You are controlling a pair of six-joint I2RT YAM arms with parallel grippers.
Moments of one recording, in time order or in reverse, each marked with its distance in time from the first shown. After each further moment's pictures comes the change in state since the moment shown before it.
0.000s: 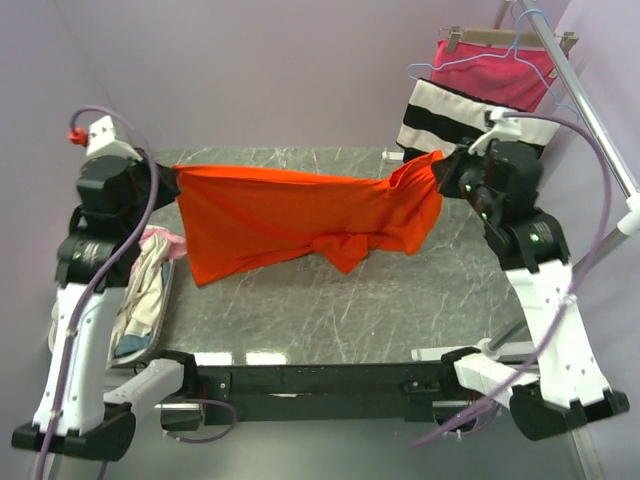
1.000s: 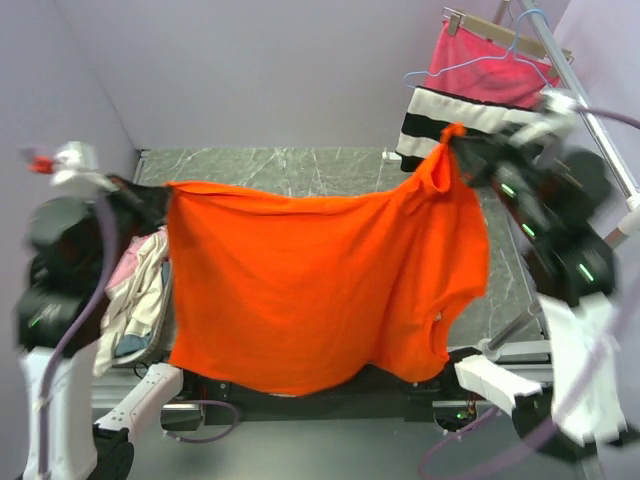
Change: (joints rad) left arm 0.000 -0.177 0.154 -0.163 0.172 -0.039; right arm 0.000 -0.075 0.264 -0.013 -0.138 0.013
